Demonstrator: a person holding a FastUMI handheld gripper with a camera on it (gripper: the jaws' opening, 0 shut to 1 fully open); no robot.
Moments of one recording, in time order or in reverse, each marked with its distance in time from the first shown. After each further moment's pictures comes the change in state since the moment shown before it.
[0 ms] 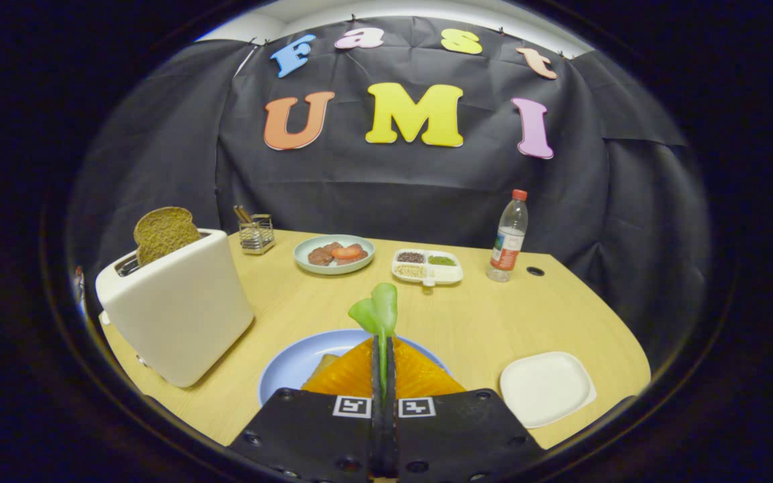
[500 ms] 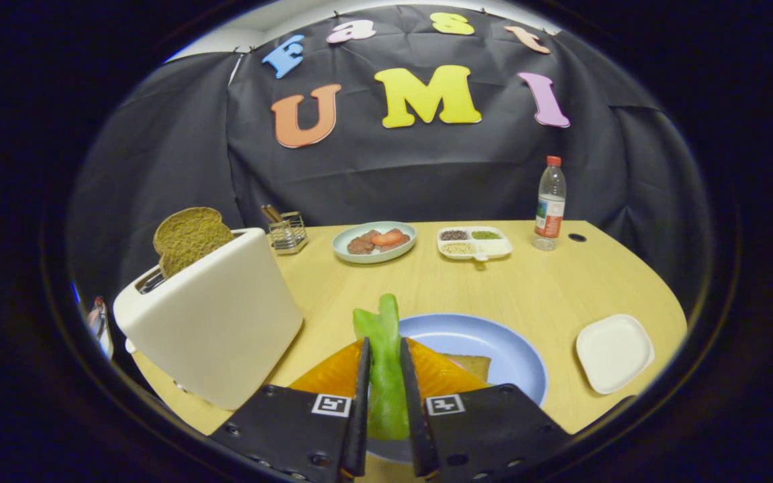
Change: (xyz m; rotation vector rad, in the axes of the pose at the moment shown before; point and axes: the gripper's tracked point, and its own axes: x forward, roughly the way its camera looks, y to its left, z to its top) arm 0.011 0.055 -0.015 0.112 0.051 0.117
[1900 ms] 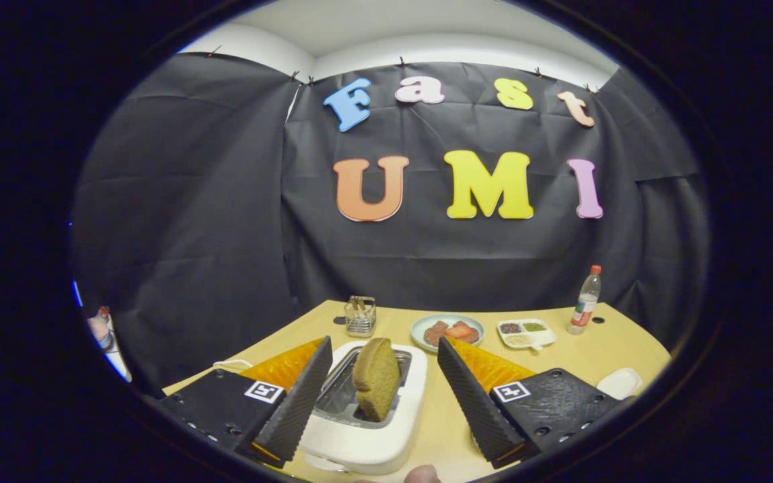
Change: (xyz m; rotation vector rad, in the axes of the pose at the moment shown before) arm -0.051 0.205 0.111 -0.115 -0.275 0.021
